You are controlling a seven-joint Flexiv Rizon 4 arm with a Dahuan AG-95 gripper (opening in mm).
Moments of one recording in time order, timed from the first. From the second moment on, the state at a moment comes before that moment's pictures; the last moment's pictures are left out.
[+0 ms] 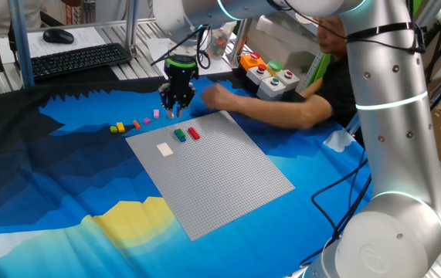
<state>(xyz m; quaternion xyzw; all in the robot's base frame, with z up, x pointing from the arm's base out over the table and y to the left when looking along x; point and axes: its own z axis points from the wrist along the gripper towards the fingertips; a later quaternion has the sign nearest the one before) 0.679 -0.042 0.029 -0.10 -0.99 -0.02 0.06</state>
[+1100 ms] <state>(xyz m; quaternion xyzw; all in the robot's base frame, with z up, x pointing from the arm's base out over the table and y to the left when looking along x) 0.679 -0.050 0.025 -0.09 -0.99 -0.02 0.06</state>
